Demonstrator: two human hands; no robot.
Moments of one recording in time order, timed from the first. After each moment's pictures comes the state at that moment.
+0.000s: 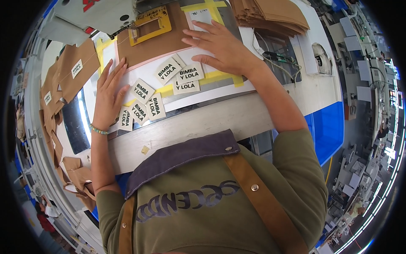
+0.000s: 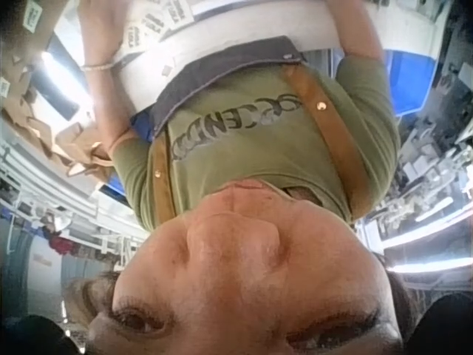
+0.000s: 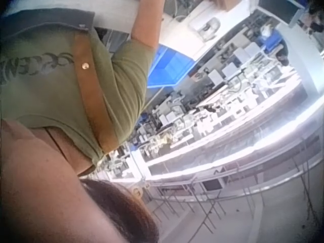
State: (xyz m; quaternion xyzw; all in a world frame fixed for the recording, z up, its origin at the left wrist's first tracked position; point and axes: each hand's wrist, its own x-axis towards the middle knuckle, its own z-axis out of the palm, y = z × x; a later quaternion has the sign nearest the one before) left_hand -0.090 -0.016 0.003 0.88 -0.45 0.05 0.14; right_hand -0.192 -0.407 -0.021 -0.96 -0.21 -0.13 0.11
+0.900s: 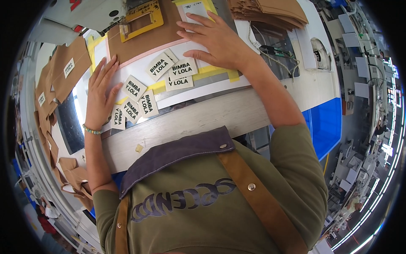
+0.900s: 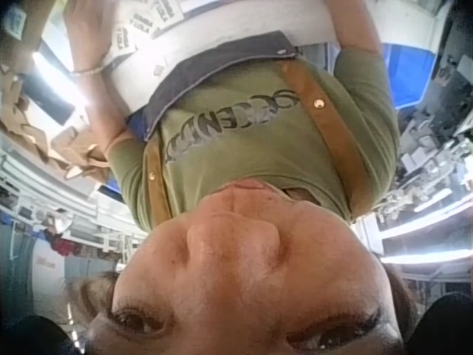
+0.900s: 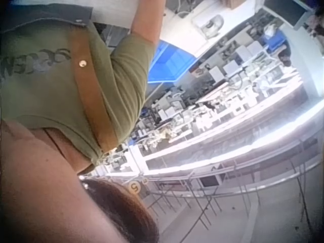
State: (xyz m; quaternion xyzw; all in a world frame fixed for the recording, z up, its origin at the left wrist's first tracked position) left_hand -0.088 -0.010 -0.002 0.88 -0.45 0.05 0.14; right_hand -0.189 -0.404 -0.029 -0.97 -0.20 -0.13 0.06
